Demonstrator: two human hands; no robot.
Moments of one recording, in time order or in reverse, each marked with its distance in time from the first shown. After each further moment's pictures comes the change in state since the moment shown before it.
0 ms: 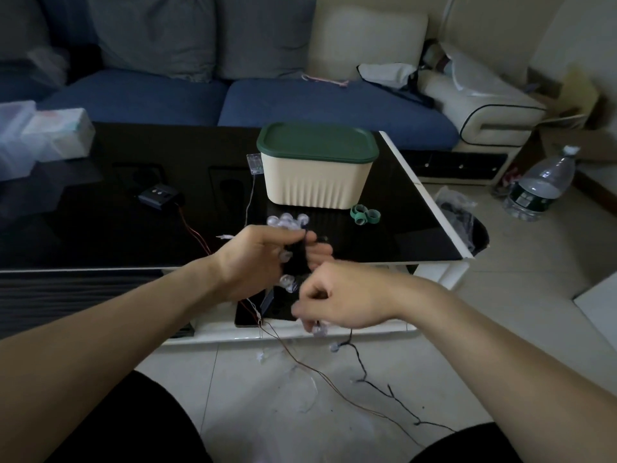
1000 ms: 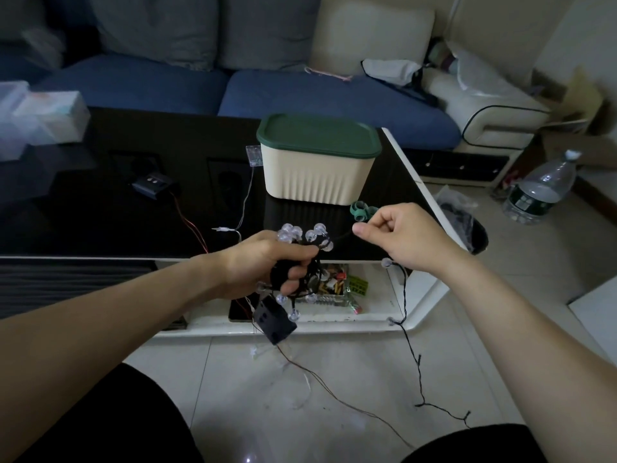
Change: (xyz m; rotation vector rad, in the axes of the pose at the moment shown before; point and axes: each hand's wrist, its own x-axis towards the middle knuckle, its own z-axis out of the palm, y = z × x) left_hand 0.007 -0.010 -0.008 0.421 -0.048 -0.050; right_hand 0.000 0.085 -0.042 0.159 0.677 0.138
